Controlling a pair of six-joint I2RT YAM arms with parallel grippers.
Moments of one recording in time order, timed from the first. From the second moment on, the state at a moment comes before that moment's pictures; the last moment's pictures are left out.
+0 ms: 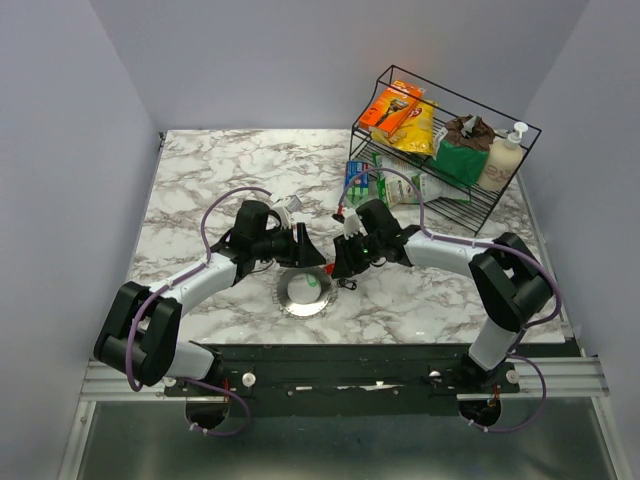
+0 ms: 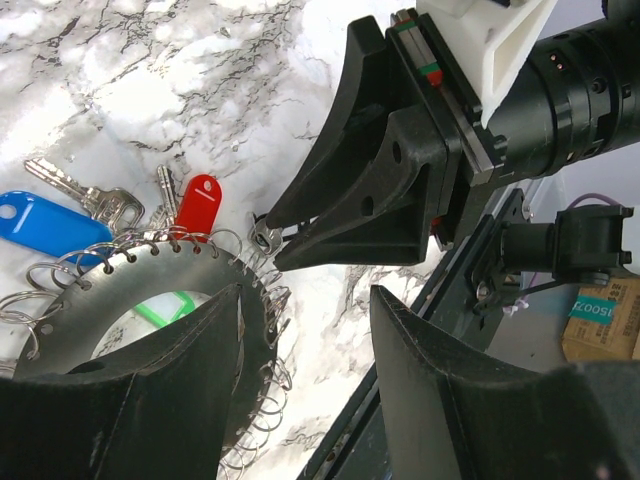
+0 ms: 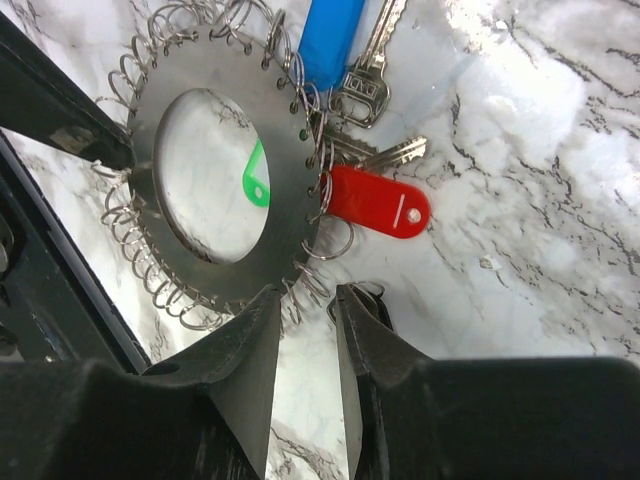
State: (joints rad) left arm -0.43 1.36 0.68 0.10 0.66 -0.51; right arm 0.68 1.73 0.97 -0.11 -0.48 0.19
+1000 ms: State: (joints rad) left arm -0.29 1.35 0.63 0.04 0.59 -0.53; right arm 0.68 1.78 1.09 -0.14 -0.49 0.19
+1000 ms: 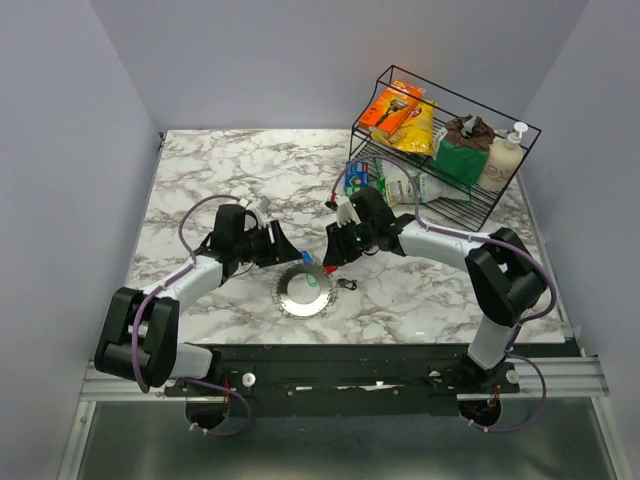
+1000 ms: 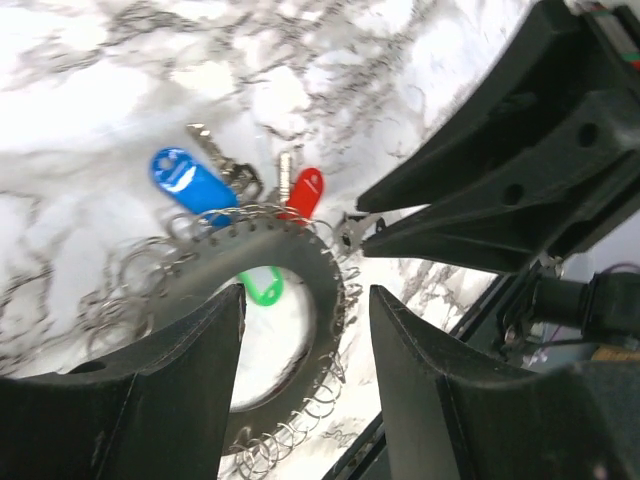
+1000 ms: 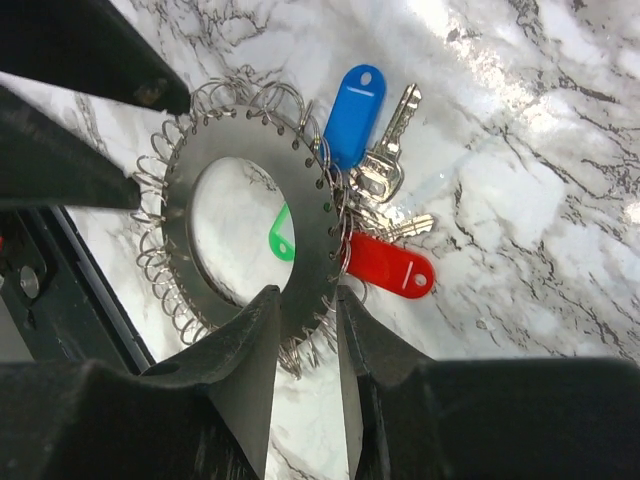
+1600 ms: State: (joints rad) left arm -0.09 1.33 0.55 0.02 0.59 -0.61; right arm 0.74 1.87 1.25 -0.21 -0.48 0.17
